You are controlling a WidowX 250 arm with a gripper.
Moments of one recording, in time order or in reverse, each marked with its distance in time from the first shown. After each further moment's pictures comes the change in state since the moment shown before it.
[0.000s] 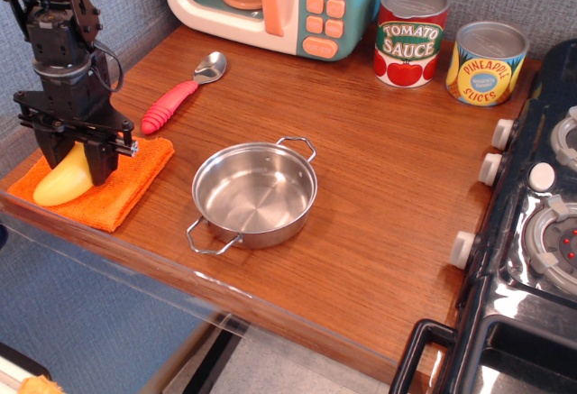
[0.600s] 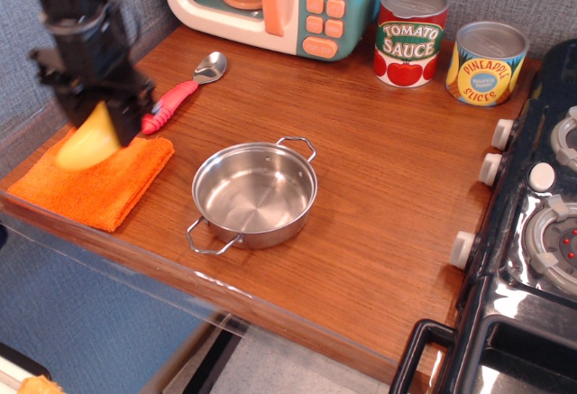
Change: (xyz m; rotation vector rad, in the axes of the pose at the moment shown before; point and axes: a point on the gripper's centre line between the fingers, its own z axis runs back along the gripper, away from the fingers) arm 0.012 -0.038 0.061 -0.058 -0.155 -0.081
